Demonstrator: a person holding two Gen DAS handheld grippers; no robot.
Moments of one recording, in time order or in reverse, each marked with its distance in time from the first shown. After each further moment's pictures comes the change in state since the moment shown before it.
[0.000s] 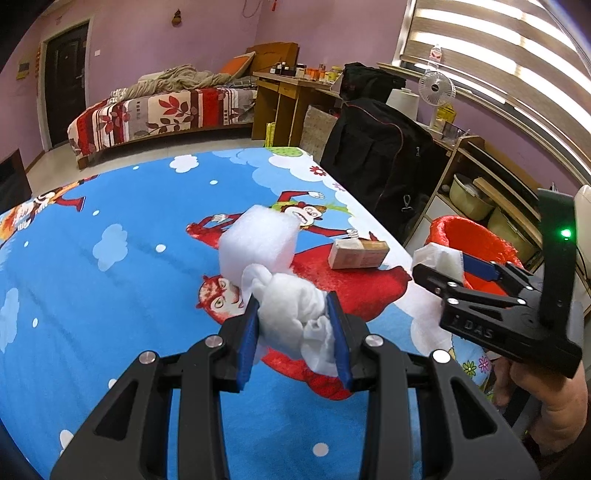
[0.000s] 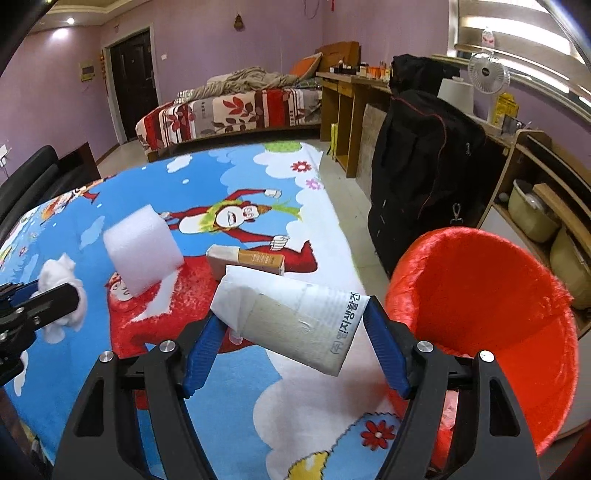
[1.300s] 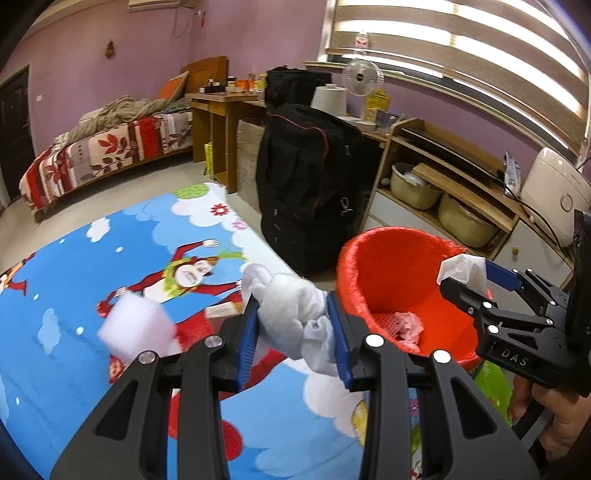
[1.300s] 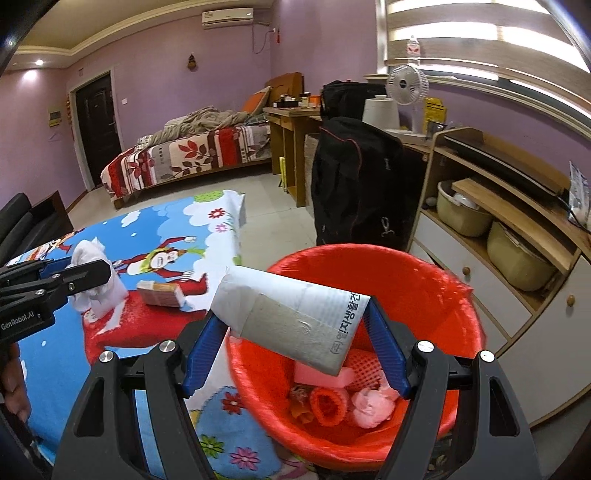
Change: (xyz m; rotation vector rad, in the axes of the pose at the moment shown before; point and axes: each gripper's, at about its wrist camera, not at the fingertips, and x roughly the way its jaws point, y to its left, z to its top) left arm 0.018 -0.118 0.053 0.197 -0.017 -0.142; right arm -0.079 -0.115 -0.015 0.136 -0.123 -0.125
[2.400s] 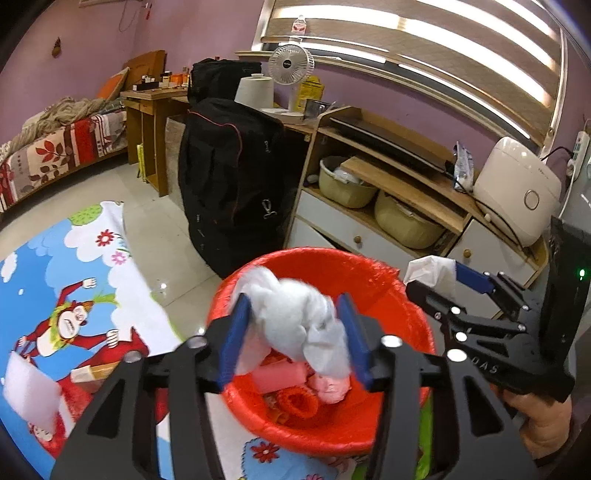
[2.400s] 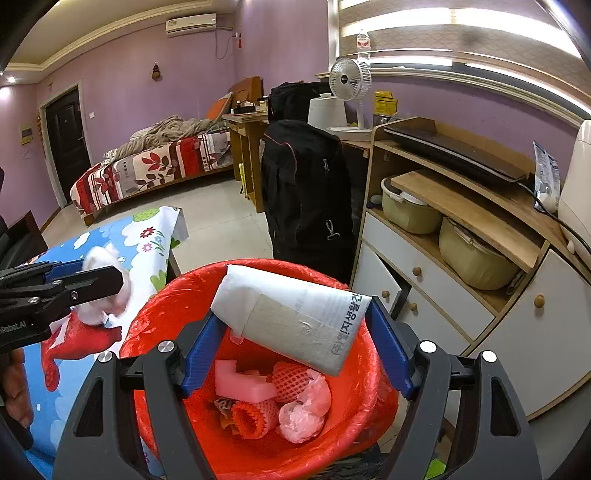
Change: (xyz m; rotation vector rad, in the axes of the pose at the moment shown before) left arm 0.071 -0.094 0.048 0.053 0.032 -0.228; right arm 0.008 -0.103 0.014 0.063 -0.011 -0.091
